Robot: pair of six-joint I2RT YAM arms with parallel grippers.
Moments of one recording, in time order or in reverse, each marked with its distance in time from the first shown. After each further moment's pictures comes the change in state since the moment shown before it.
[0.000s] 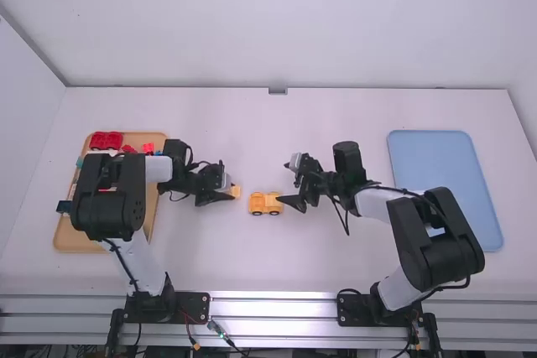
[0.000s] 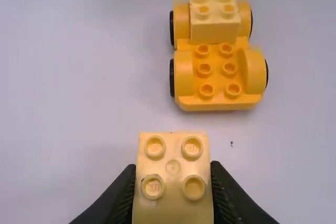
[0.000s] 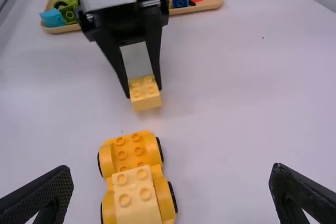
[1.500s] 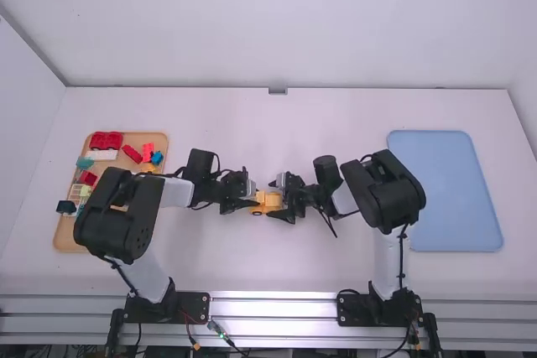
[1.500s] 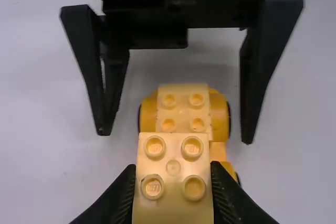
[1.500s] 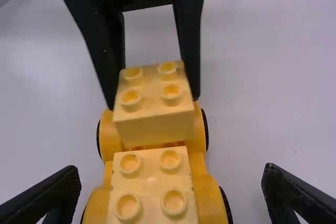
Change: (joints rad) left arm -0.238 -0.131 -0.227 0.507 -0.024 -0.479; right arm 0.082 0.441 0.048 0.352 -0.094 -0.060
